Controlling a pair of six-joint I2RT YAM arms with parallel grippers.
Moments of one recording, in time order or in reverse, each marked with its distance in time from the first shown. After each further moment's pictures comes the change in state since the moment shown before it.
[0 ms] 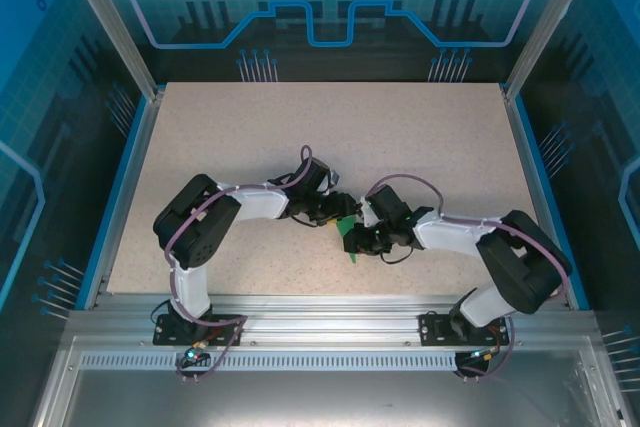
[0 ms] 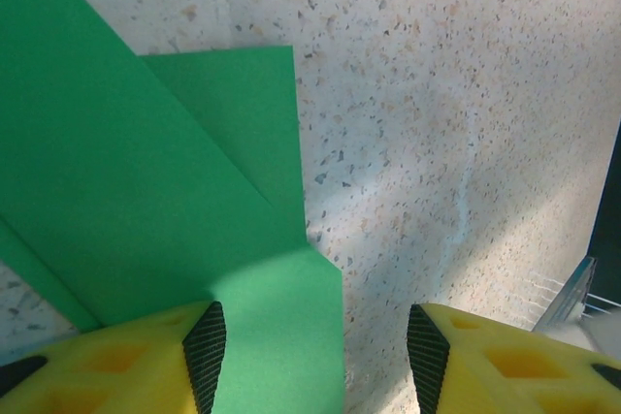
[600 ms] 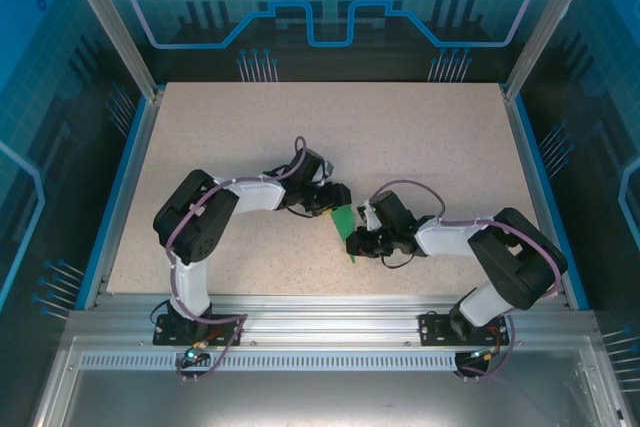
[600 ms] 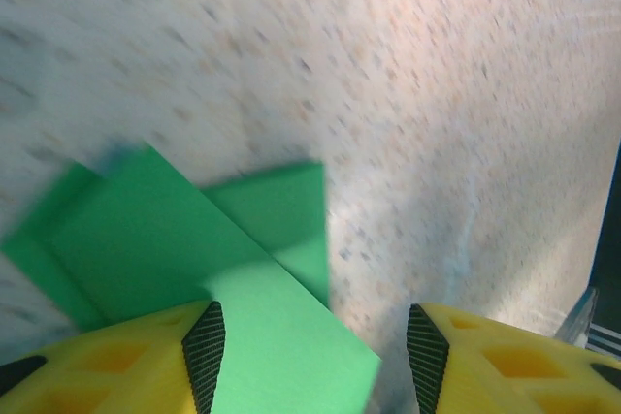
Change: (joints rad) left arm 0.079 0.031 0.052 -0.021 -0.002 0.046; right arm -0.014 0.015 -0.103 0.188 -0.004 0.004
